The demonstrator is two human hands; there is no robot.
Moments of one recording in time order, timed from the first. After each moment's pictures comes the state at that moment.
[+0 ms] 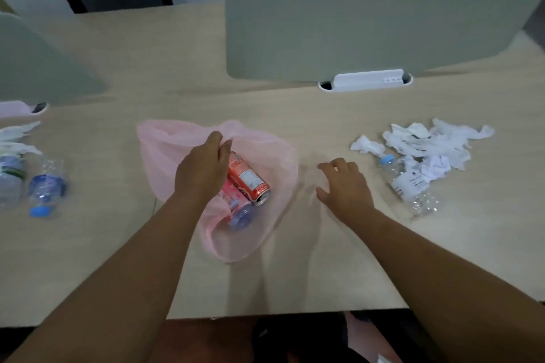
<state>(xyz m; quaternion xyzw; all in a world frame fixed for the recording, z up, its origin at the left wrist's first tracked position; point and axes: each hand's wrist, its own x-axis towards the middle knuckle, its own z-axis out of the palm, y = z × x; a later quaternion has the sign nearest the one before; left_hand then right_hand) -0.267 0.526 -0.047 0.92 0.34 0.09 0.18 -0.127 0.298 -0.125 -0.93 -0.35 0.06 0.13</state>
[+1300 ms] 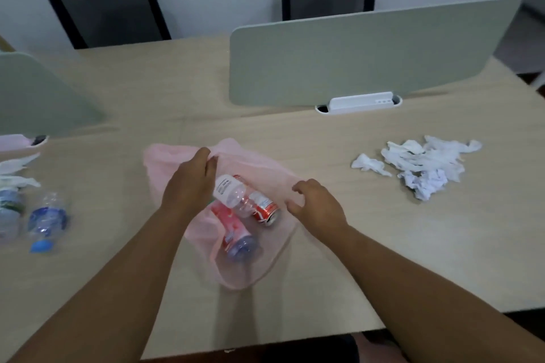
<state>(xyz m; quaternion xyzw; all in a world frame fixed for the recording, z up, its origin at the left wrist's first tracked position) -0.282 0.567 -0.028 0.91 0.31 0.10 0.24 -0.168 0.356 -0.106 -0.91 -0.28 0.14 0.27</state>
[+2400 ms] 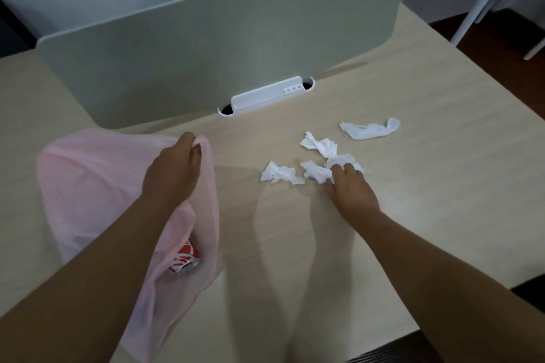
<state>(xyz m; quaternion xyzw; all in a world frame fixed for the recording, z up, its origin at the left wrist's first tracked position) -0.059 0.460 -0.064 0.96 0.20 0.07 0.16 0.034 0.157 -0.184 -0.97 -0.19 0.00 0.14</state>
